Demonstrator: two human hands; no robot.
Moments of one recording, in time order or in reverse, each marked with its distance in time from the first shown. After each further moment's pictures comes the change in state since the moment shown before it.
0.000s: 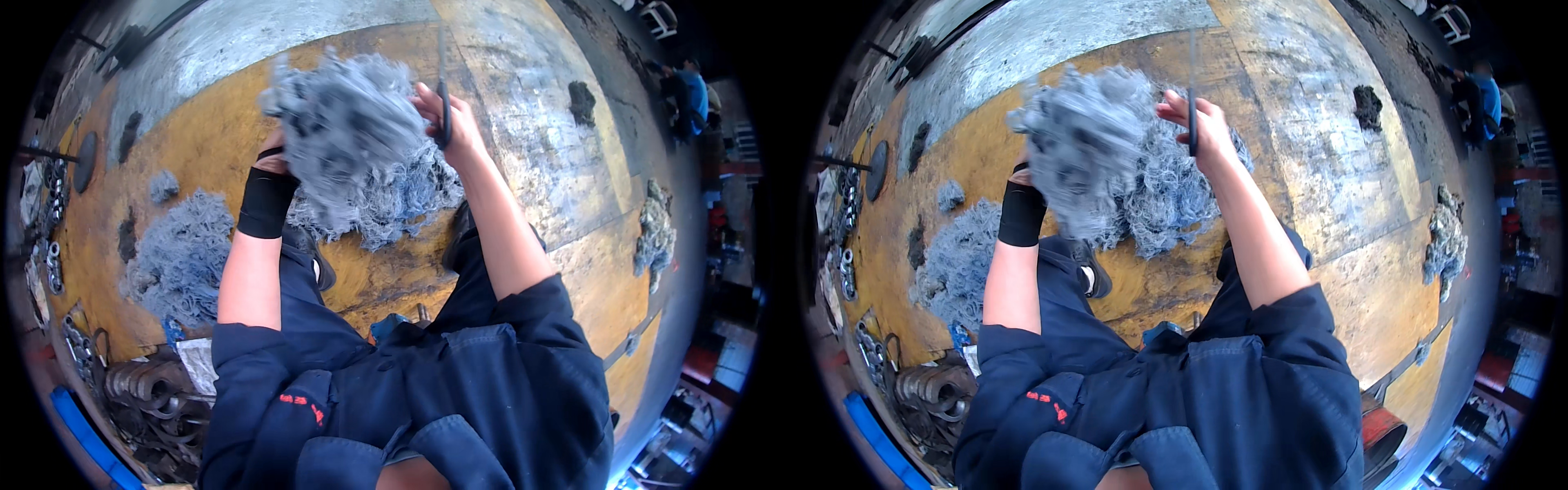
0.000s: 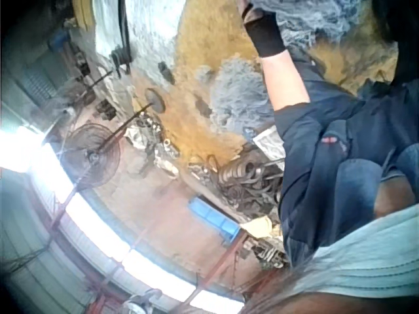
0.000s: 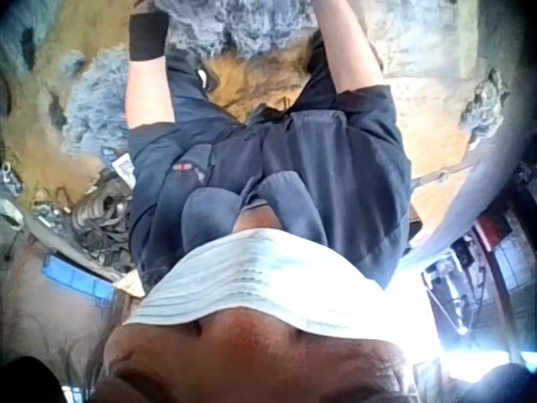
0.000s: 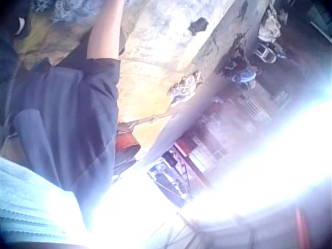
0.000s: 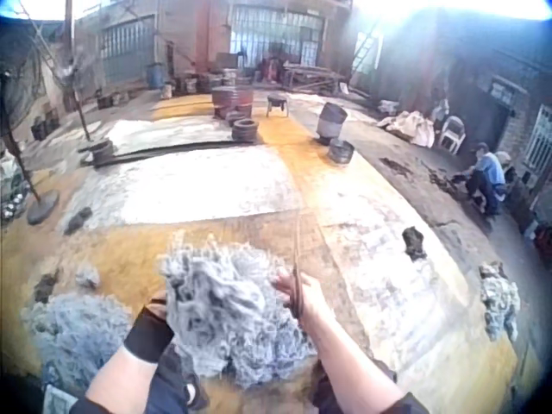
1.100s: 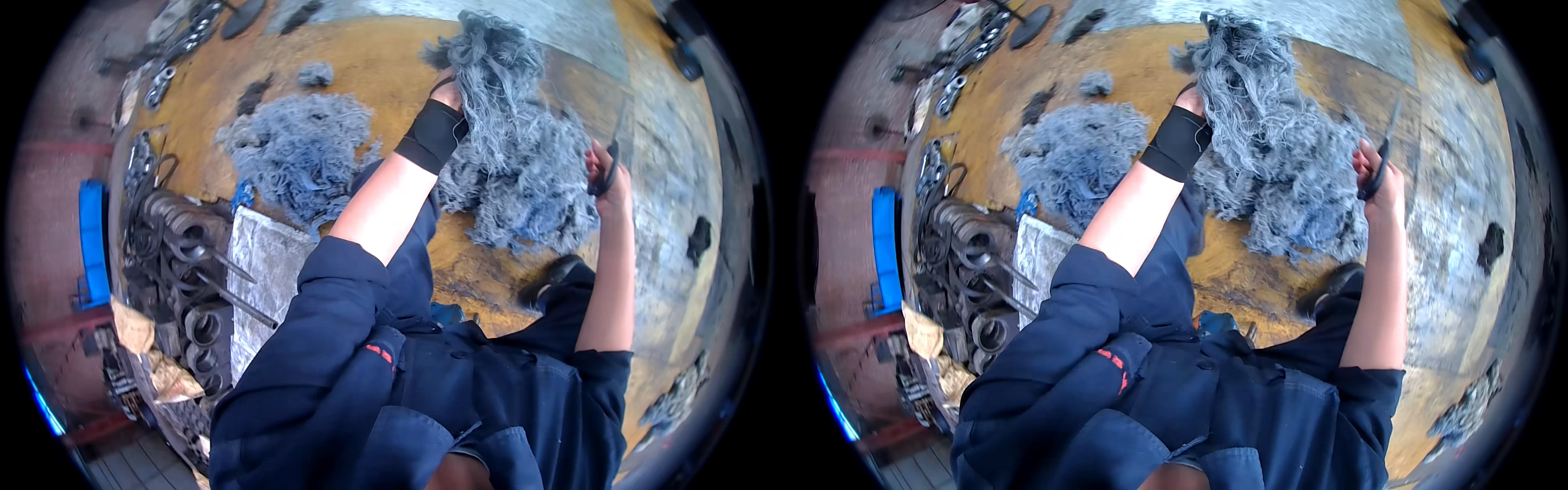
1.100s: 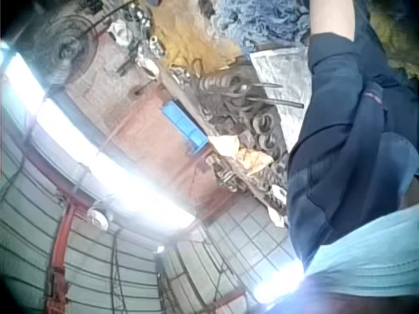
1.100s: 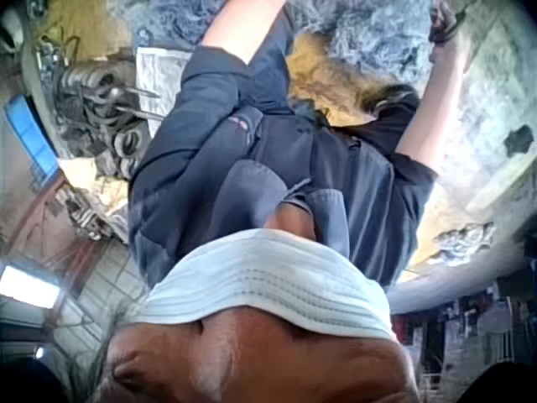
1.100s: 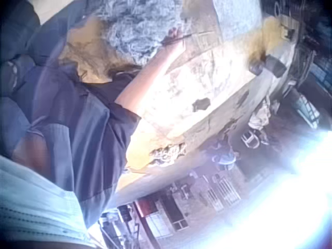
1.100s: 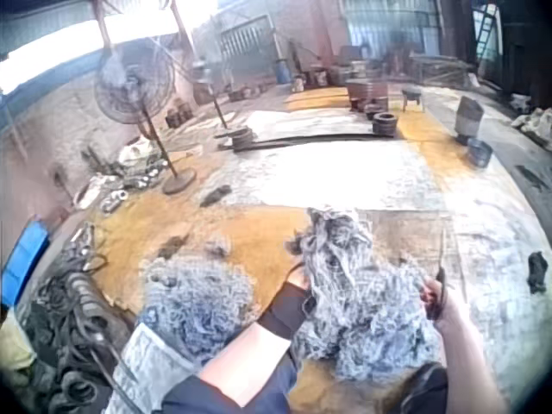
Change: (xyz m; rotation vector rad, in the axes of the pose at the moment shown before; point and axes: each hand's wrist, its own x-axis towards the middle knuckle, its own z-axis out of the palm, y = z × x) left_hand -0.057 0.022 -0.007 0.000 0.648 0.436; right_hand 0.016 0.028 -0.002 0.079 -0.046 0.164
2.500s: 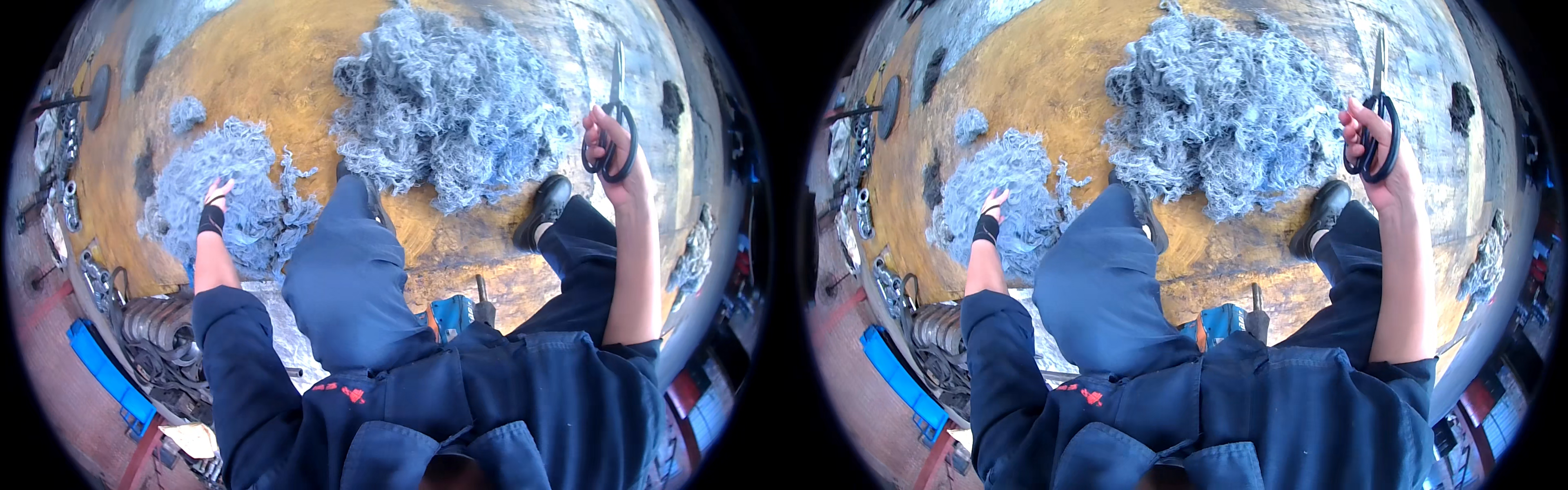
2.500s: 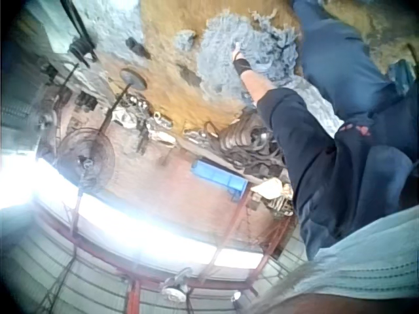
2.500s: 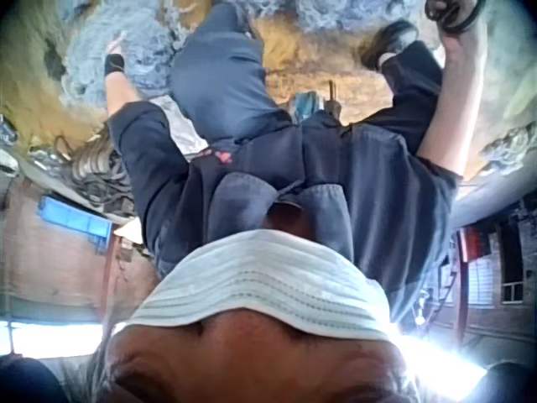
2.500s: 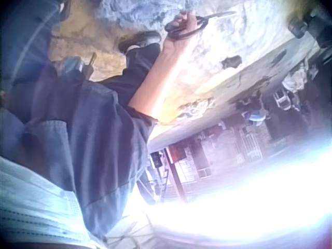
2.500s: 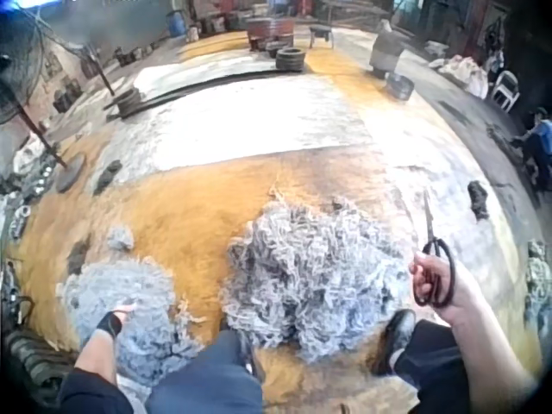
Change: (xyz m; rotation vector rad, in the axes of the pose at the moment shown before) left_hand -0.045 0.159 -0.421 1.415 0.885 -0.610; right_hand -0.004 0.000 -0.006 0.079 0.248 0.142
